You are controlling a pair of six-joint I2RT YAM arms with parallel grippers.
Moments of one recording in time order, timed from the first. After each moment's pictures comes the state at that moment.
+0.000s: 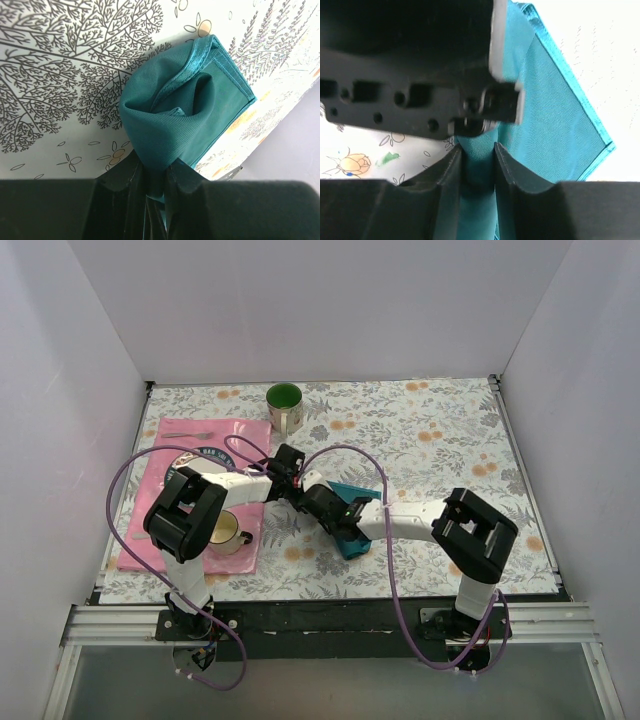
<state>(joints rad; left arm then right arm) -0.58 1.85 1.01 -0.14 0.28 -1.19 1.07 1.78 1.03 -0.22 0.48 0.17</state>
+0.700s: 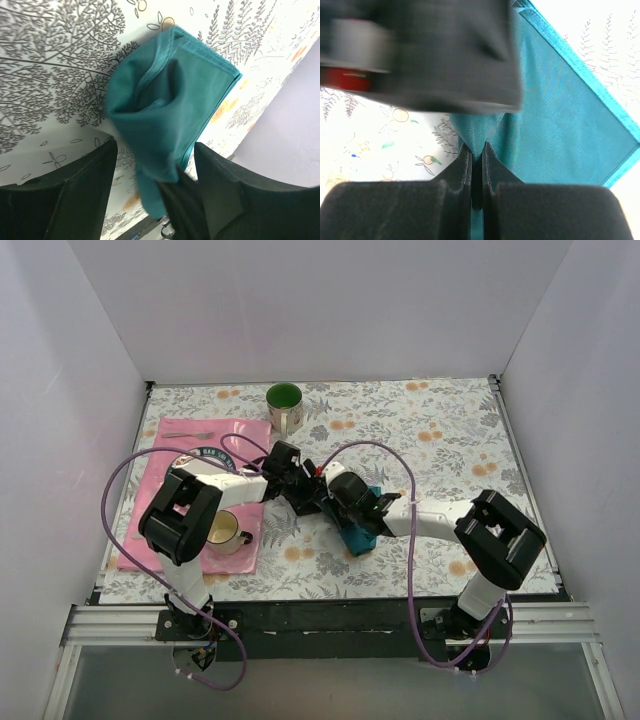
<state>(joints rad) -0.55 1.82 0.99 -0.08 0.33 -1.16 0.94 1.66 0.86 -0.03 0.24 0.16</state>
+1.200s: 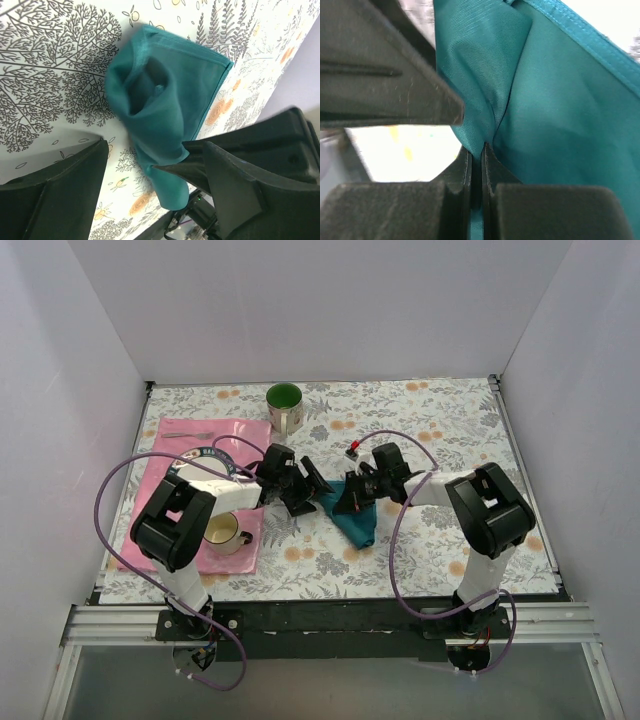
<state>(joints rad) -0.54 1.76 0.90 0.03 0.31 -1.13 0.55 1.78 0.86 0.11 -0.62 0.28</state>
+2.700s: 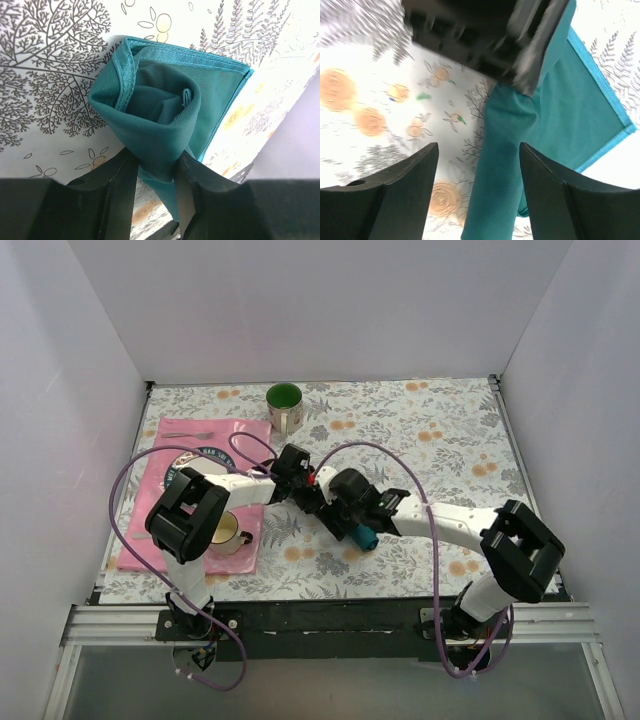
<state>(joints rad) -0.61 1.85 1.01 -0.07 0.24 -1.12 0.90 1.53 0.92 -0.24 0.00 0.01</state>
